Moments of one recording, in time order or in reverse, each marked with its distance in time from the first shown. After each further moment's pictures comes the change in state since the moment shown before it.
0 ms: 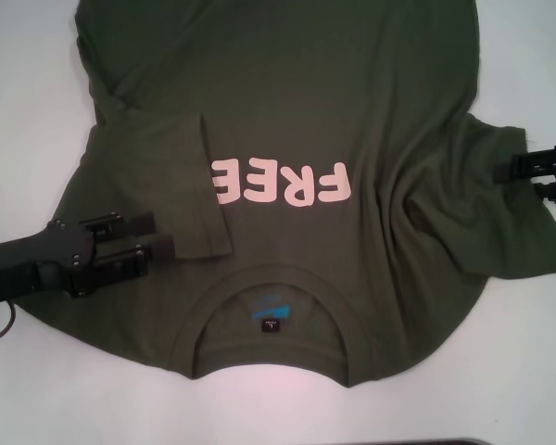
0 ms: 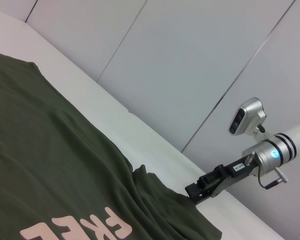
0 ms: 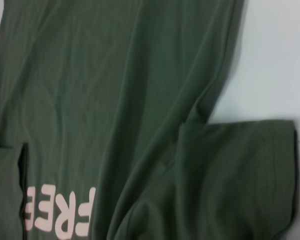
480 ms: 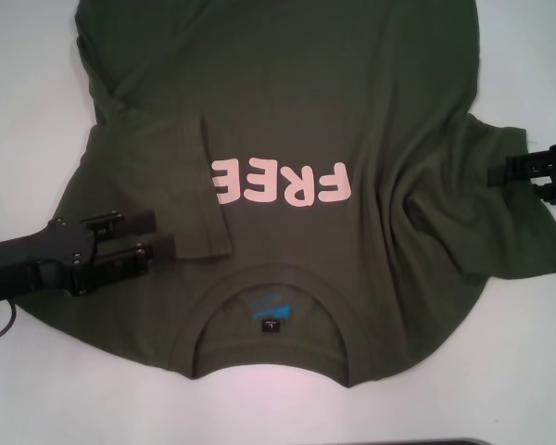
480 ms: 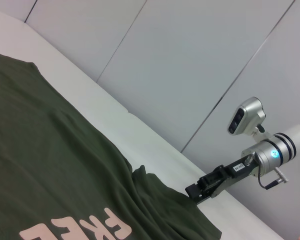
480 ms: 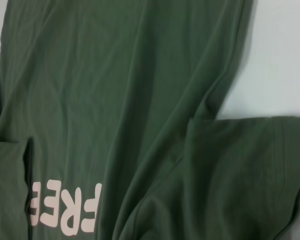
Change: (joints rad) left arm -0.003 0.000 0.000 0.000 0.000 0.000 -0.002; right arm 0.006 -0.001 -0.007 0.006 0.004 -0.008 -0.003
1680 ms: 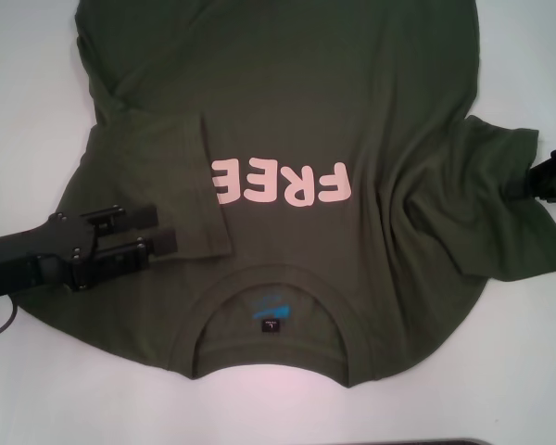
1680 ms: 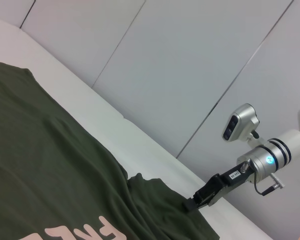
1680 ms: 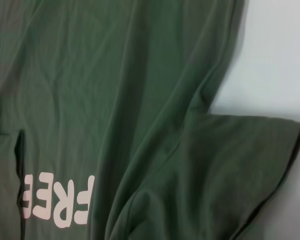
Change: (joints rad) left arm -0.005 0.000 0.000 0.000 -0.015 0.011 -0.005; right arm 0.003 -0.006 -0.034 -0.006 -0.009 -0.007 0.032
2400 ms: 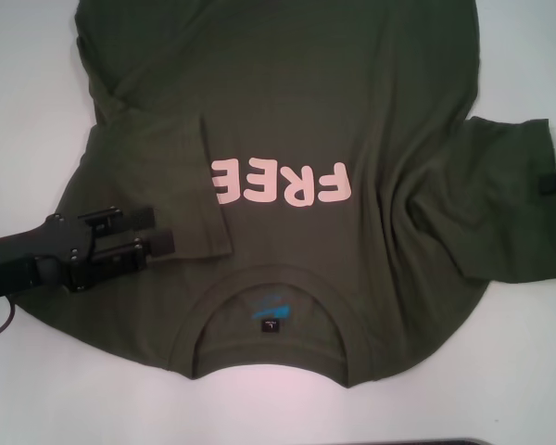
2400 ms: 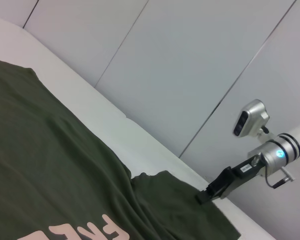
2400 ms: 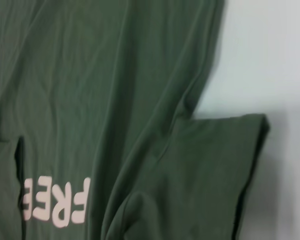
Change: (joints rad) left arm 0.005 0.002 0.000 0.000 0.000 -0.005 0.000; right arm -0.023 -0.036 0.013 -0.057 0.002 -0.077 0.036
